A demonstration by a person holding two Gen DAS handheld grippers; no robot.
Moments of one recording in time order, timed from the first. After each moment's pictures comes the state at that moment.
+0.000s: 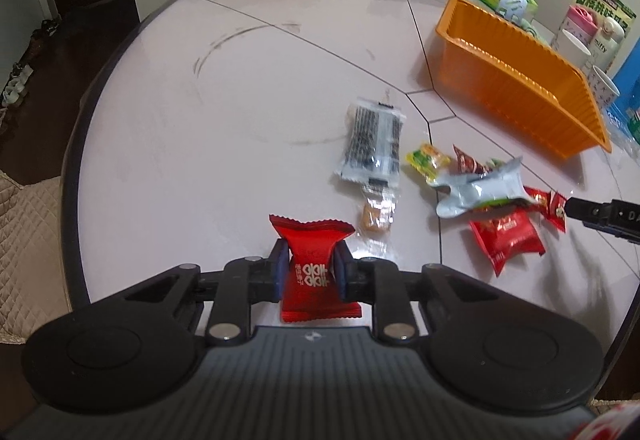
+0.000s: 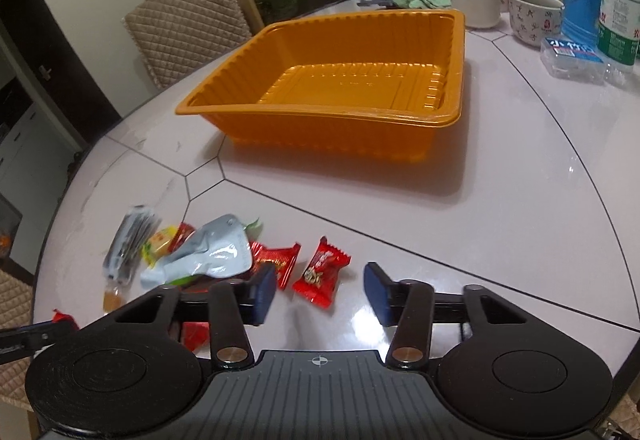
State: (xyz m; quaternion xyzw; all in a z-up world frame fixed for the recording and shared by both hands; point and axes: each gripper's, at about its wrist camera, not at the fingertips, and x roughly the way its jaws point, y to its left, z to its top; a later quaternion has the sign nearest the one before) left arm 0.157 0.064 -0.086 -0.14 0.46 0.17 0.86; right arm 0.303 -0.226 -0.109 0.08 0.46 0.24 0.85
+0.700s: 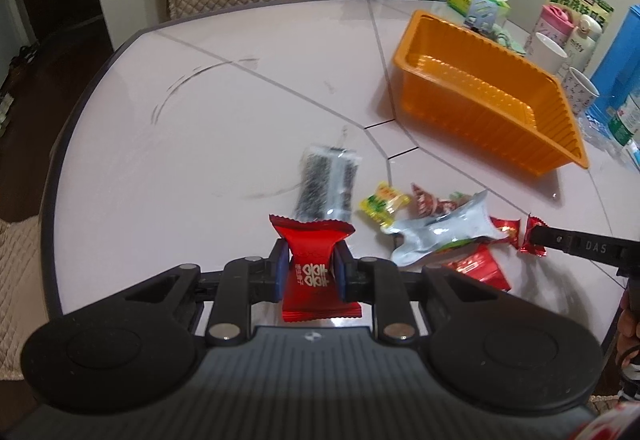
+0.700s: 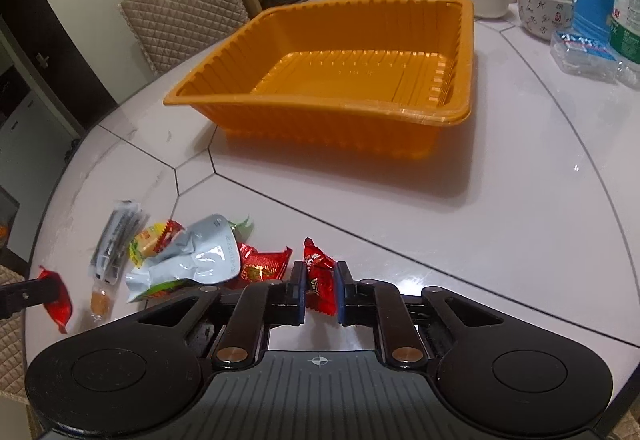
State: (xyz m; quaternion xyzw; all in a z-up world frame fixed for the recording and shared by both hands) left arm 0.197 0.049 -0.062 -0.12 0.45 0.13 0.87; right arm 0.315 -0.222 -0.113 0.06 0.47 0.25 0.85
